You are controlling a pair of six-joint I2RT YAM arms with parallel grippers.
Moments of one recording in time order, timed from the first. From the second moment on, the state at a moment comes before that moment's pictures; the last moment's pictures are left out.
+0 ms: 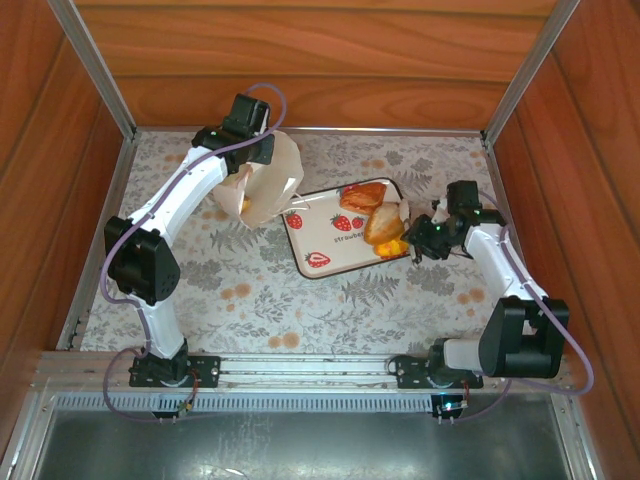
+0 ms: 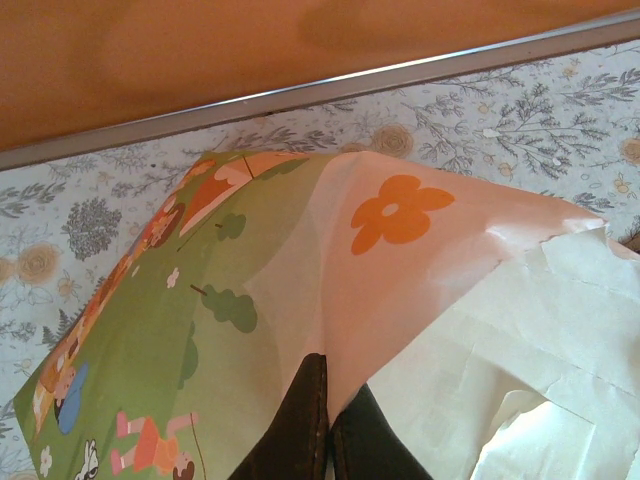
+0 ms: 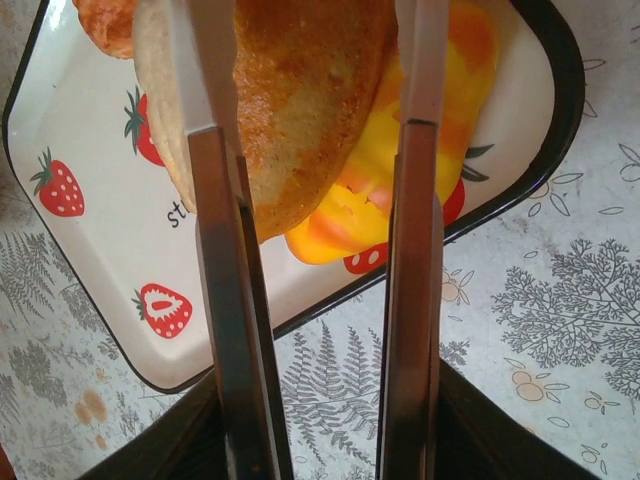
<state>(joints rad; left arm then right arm) -0.45 1.85 1.80 -0.74 -0.23 -0.16 0.02 1.32 0.96 -0.84 -0.41 0.44</state>
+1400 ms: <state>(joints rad) -0.45 1.85 1.80 -0.74 -0.23 -0.17 0.07 1.00 0.88 -1.14 -0.56 0.54</state>
